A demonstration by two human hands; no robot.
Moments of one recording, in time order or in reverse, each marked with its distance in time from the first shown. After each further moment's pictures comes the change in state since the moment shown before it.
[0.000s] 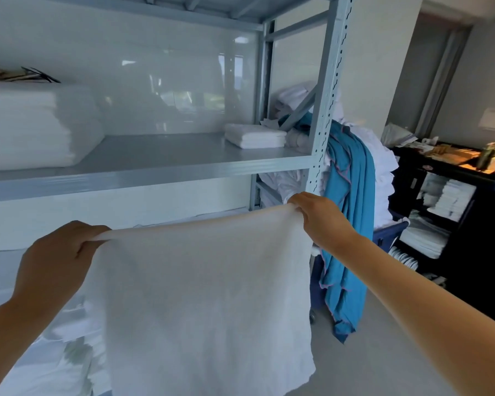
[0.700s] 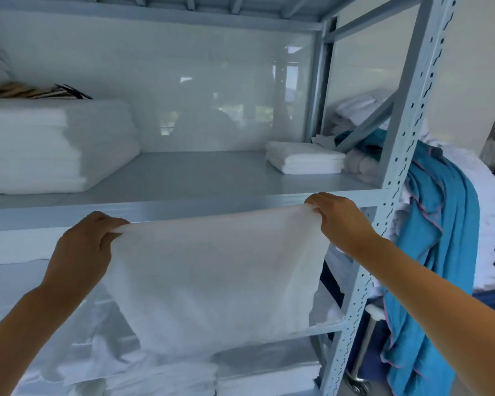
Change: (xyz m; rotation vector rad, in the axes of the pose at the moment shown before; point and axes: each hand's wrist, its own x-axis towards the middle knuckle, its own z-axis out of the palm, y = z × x) left_hand 0.162 -0.003 0.113 0.064 0.155 -0.046; right_hand 0.213 0.098 0.122 0.148 0.012 -0.111
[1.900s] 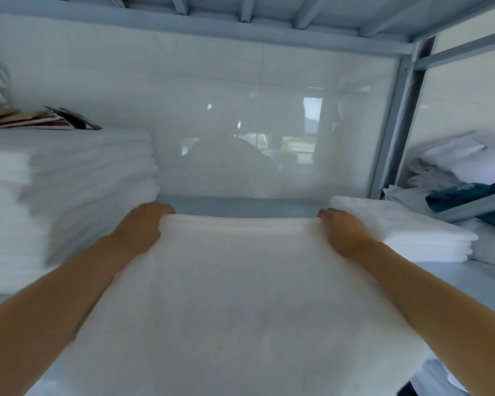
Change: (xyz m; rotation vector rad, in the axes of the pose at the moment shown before) left_hand 0.344 -0.191 0.216 0.001 -0.339 0.000; right_hand 0.351 0.056 0.224 -0.146 -0.245 0.097
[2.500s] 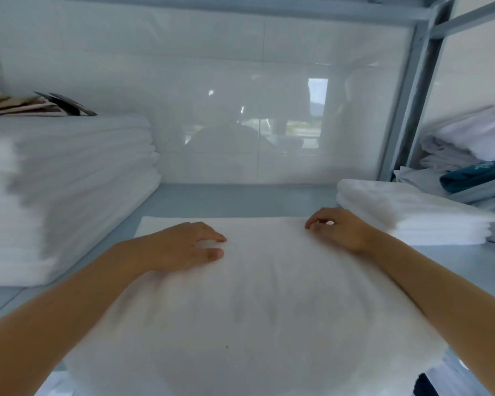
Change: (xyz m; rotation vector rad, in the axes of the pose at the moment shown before) left_hand -0.045 0.087 0.001 -0.006 -0.572 0.128; right_hand -0.020 -0.013 0.009 0.467 -0.145 -0.084
